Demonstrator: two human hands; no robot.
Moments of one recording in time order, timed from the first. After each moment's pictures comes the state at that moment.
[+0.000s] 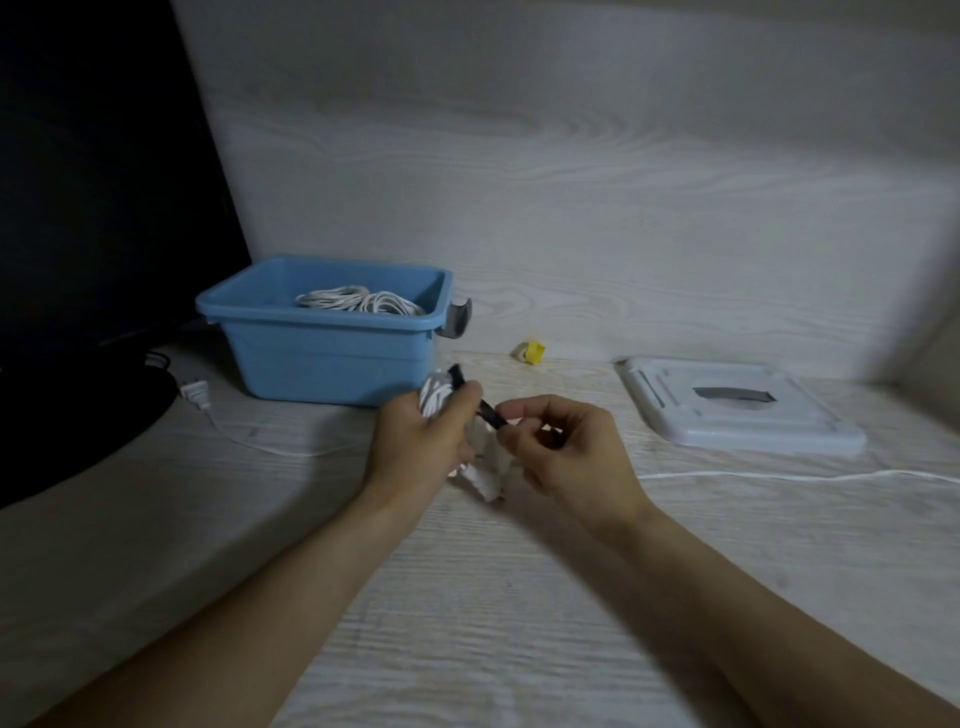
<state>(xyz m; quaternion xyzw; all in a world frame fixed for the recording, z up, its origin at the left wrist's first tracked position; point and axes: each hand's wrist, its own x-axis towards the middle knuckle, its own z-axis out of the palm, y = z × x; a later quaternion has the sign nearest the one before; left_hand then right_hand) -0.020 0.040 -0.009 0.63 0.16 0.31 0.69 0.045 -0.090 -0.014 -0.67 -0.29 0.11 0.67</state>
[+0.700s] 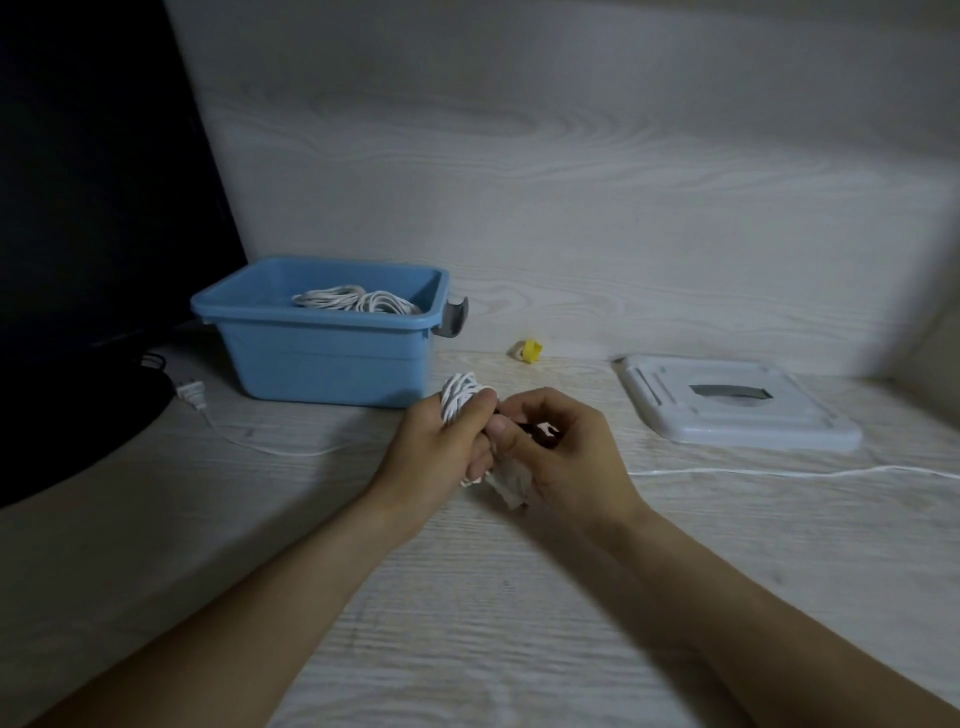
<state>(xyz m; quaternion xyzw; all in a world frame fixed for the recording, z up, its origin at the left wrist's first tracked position) -0.021 0.035 -0.014 0.67 0.05 0.23 0.71 0.037 -0.091 -0.010 -0.66 -0.33 0.08 0.67</state>
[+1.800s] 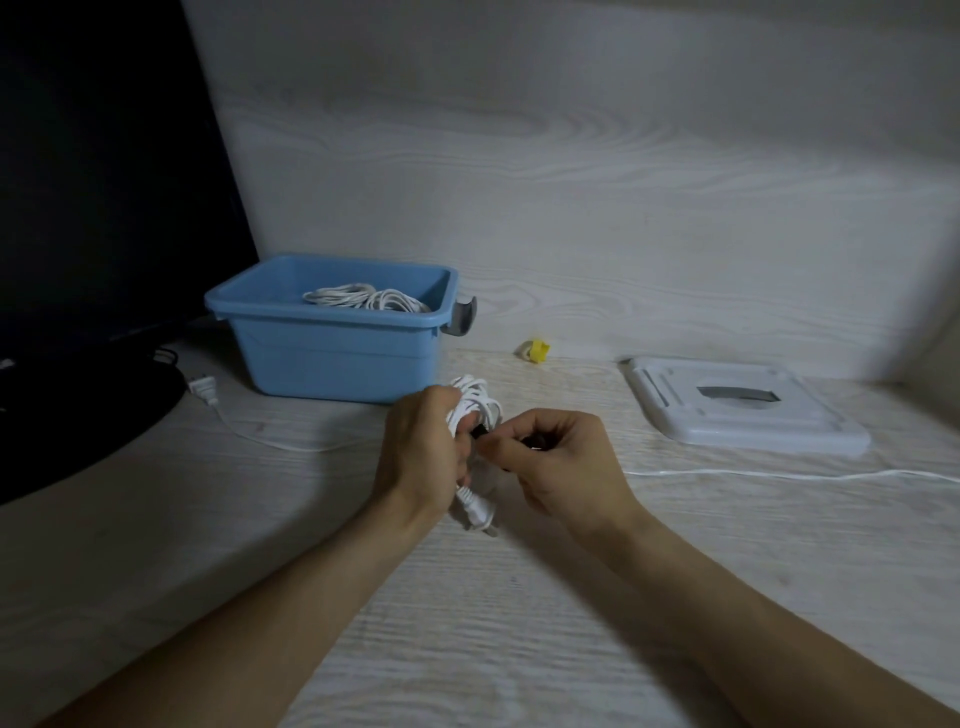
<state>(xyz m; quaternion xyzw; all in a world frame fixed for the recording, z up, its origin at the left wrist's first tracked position) -0.030 0.034 -0.007 0.64 0.16 0.28 0.69 0.019 -0.086 0.001 -0.65 -0.28 0.16 0.69</state>
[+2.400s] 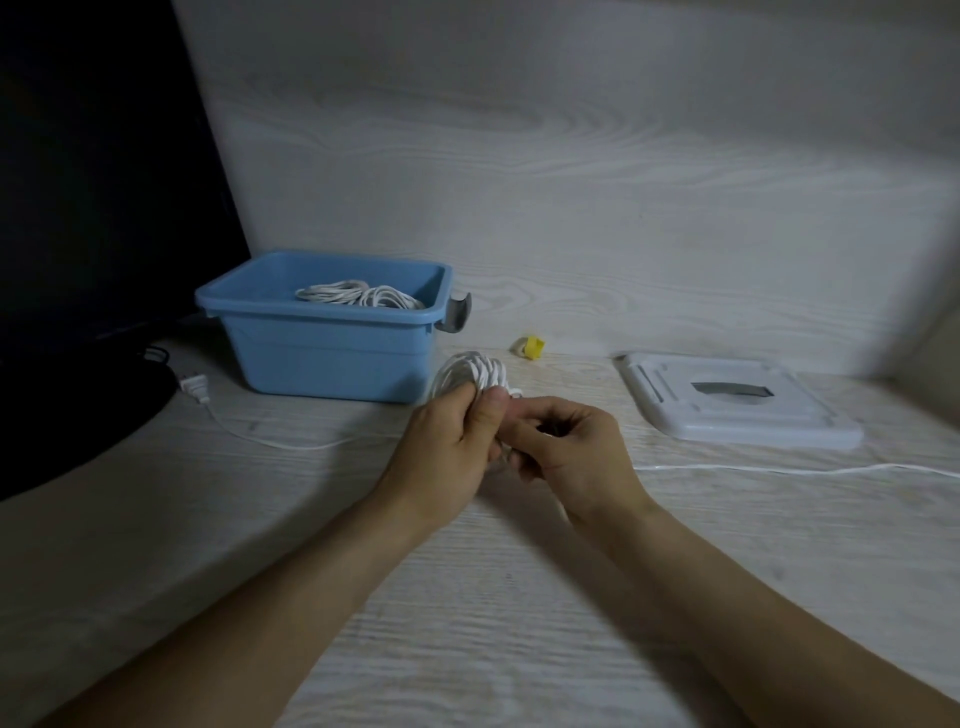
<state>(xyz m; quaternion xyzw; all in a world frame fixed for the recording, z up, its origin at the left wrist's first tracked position) -0.026 0.037 -0.018 0.83 0.05 0.31 0.46 0.033 -0.087 -0.006 -0.62 -0.24 0.16 0.73</state>
